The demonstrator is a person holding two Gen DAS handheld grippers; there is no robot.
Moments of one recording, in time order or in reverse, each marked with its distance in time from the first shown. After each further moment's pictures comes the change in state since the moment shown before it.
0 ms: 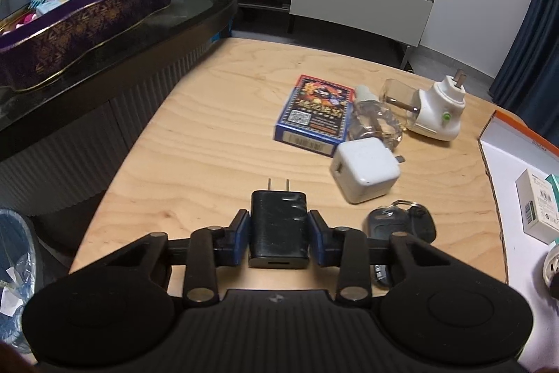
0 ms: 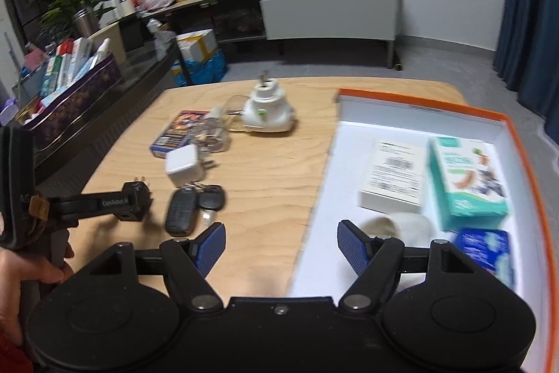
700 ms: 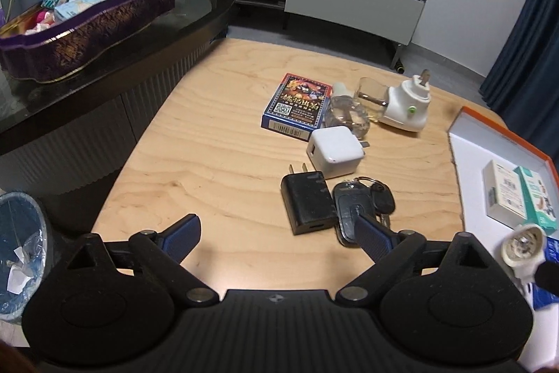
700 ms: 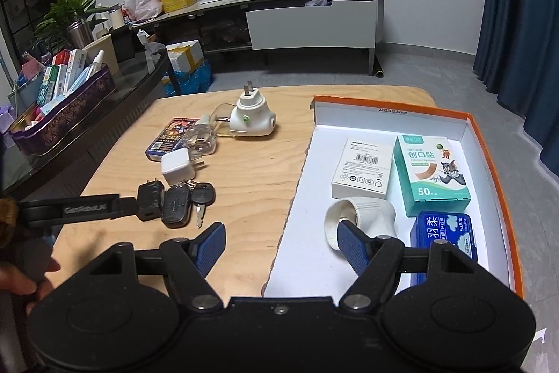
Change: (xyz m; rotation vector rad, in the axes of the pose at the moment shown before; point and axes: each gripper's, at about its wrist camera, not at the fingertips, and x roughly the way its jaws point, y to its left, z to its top) left arm -0.034 -0.016 -0.005 -0.022 0.030 -0.021; right arm -0.044 -0.012 -0.015 0.031 -0.036 -0.068
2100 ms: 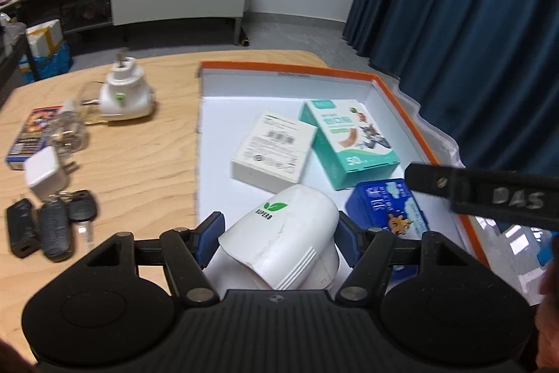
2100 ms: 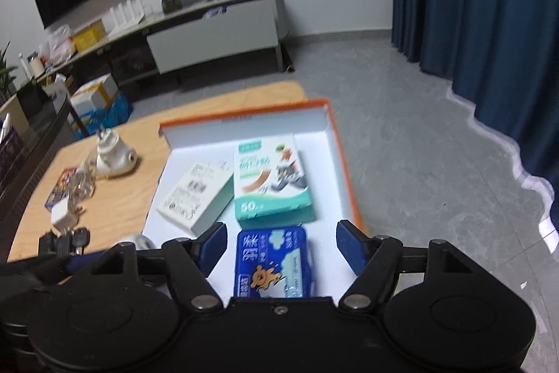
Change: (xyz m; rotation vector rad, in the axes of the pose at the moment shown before) left arm 0.000 -0.195 -0.041 0.345 0.027 -0.352; right arm -0.014 -0.136 0.006 0.215 -0.034 -0.188
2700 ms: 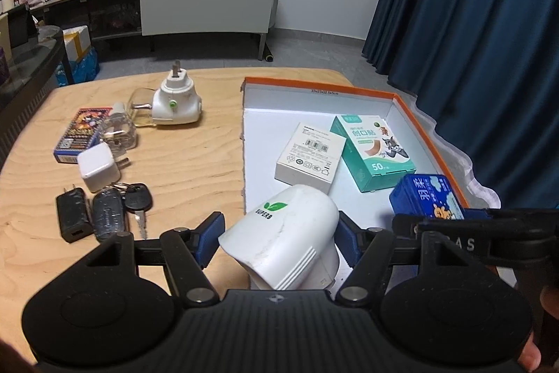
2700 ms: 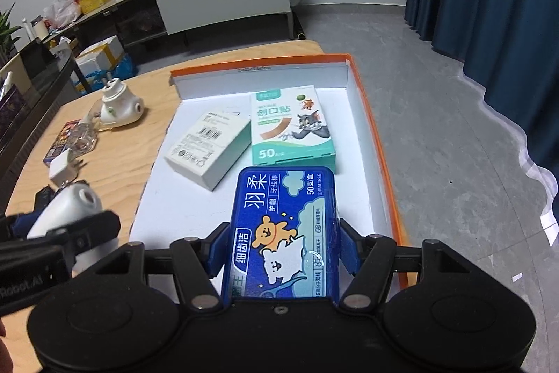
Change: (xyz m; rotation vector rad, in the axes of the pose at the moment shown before) left arm -0.041 0.023 -0.010 -0.040 -0.057 0.066; right arm 0.022 0.020 -0.026 -0.058 0.117 0.010
